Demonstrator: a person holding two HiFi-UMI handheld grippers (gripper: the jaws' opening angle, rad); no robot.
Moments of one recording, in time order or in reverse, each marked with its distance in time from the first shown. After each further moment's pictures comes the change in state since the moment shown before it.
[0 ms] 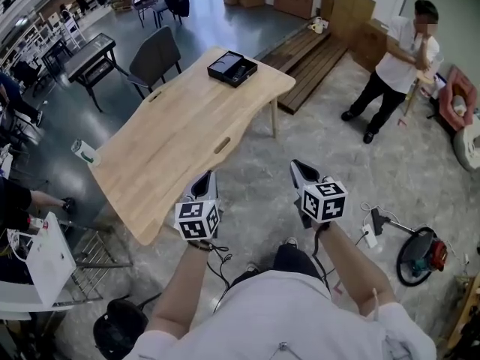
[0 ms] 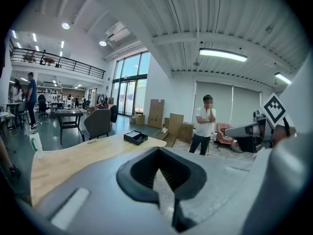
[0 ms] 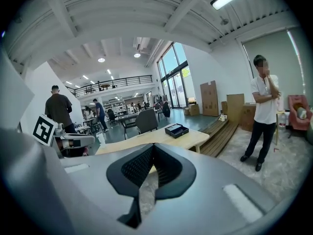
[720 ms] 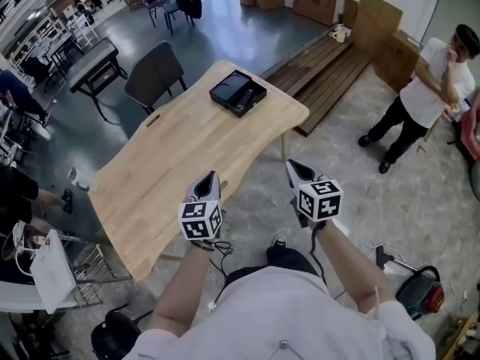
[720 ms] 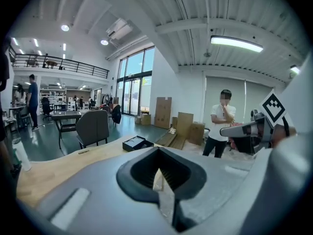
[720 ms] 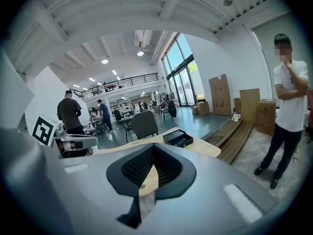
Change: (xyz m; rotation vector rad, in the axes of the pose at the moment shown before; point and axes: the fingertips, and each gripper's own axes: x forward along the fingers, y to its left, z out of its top) left arm 0.252 0.029 0.085 -0.004 0.022 0.084; right arm 0.217 -0.148 0.112 -0.001 0.024 0.125
